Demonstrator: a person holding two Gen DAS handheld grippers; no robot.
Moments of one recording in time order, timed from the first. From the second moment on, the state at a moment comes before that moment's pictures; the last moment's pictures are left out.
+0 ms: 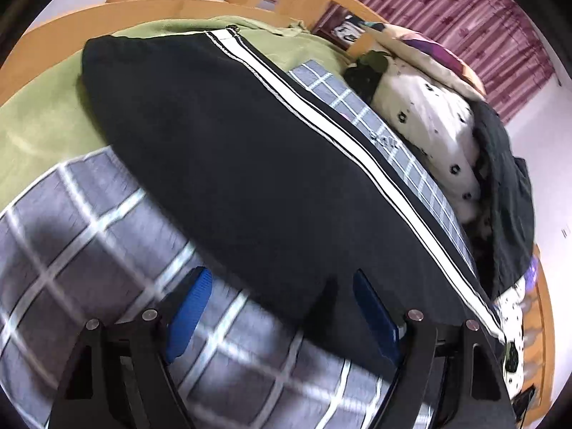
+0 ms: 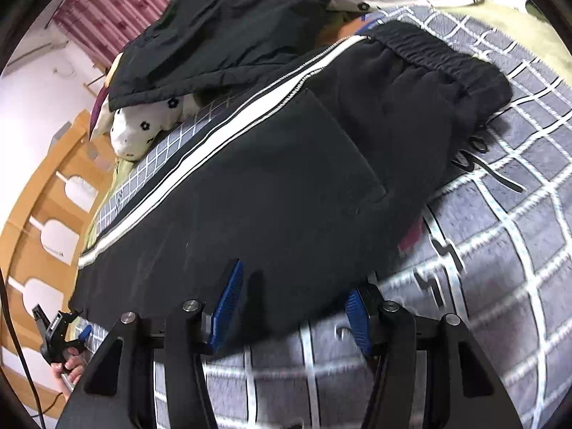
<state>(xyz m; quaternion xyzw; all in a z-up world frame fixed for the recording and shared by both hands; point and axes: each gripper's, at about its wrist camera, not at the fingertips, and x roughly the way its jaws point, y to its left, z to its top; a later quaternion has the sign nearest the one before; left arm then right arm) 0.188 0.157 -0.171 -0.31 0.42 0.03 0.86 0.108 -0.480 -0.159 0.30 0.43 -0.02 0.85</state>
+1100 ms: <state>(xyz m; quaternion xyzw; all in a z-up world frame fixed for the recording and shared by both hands) 0.133 0.097 -0.094 -0.14 0.41 0.00 0.90 0.078 -0.576 -0.059 0.25 0.36 -0.05 0.90</state>
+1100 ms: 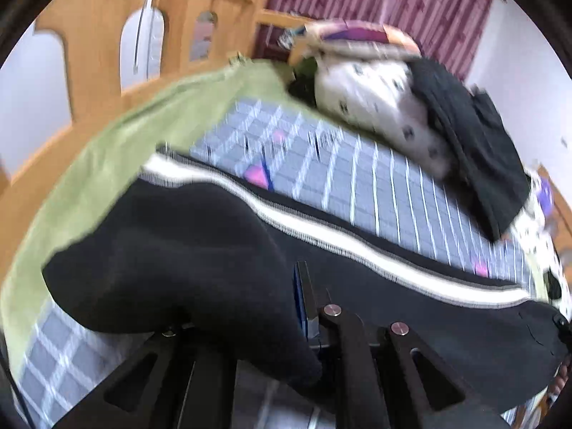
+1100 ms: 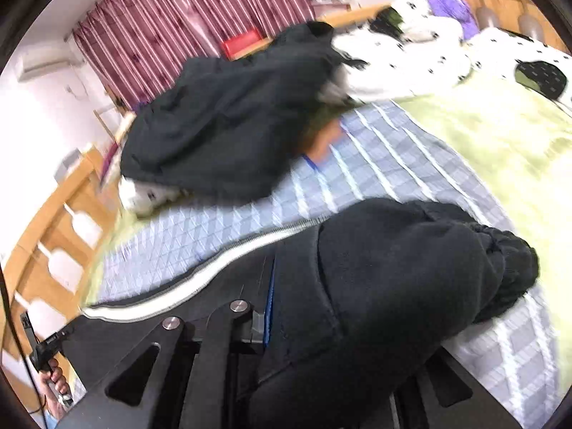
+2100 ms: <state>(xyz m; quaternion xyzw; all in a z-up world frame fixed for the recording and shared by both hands) 0.034 0.165 -0.149 -0.26 0.39 0.06 0.88 0.032 -0.698 -0.092 0.32 0.29 -0.13 0.89</state>
